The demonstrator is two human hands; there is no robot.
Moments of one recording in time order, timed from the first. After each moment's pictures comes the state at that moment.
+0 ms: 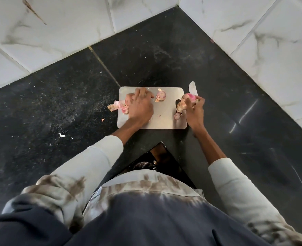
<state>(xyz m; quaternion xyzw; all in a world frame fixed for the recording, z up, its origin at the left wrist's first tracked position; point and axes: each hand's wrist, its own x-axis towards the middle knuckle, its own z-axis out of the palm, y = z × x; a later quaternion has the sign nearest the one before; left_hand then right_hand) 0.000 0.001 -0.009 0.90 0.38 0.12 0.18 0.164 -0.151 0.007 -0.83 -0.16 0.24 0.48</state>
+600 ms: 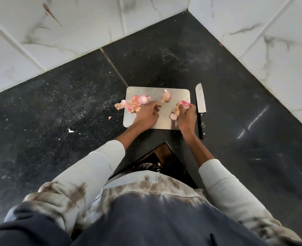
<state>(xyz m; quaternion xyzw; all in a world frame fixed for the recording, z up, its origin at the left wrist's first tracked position) -0.023 -0.013 -0.018 0.83 0.35 0.10 0.42 0.124 -0.133 -0.023 -0.84 -0.14 0.25 0.47</state>
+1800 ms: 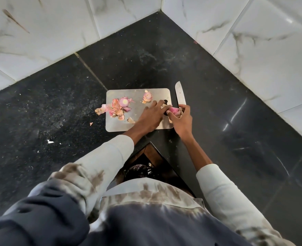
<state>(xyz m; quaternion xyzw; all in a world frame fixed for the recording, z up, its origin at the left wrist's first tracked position) 0.058 -0.057 -0.021 0.97 0.19 0.01 0.15 0.149 -0.185 0.000 -0.85 -0.14 0.23 0.44</state>
